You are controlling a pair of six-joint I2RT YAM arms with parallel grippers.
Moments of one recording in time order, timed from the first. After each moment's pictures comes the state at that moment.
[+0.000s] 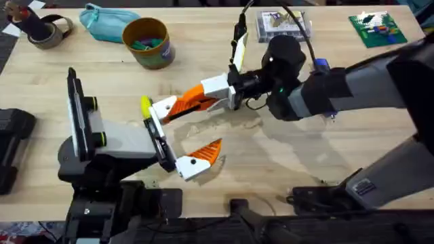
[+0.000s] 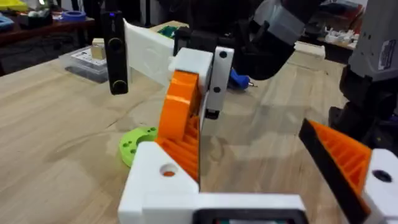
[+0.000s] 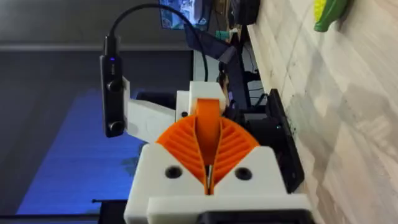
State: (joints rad) left arm 0.00 0.00 0.00 -0.11 1.11 -0.03; right arm 0.56 1.85 0.69 1.16 -1.26 1.54
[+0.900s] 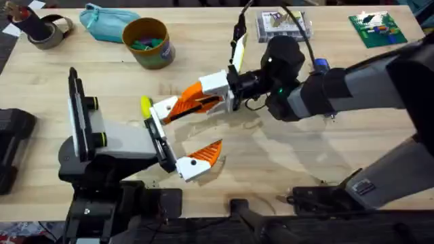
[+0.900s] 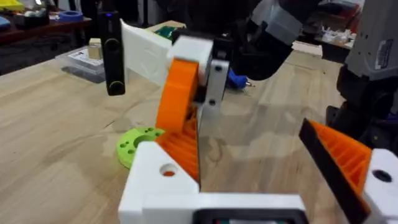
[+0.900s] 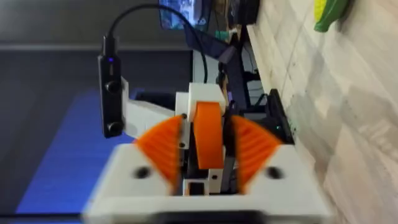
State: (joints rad) left arm 0.00 0.00 0.00 -0.11 1.11 -0.03; right arm 0.57 1.85 0.69 1.16 -1.26 1.53
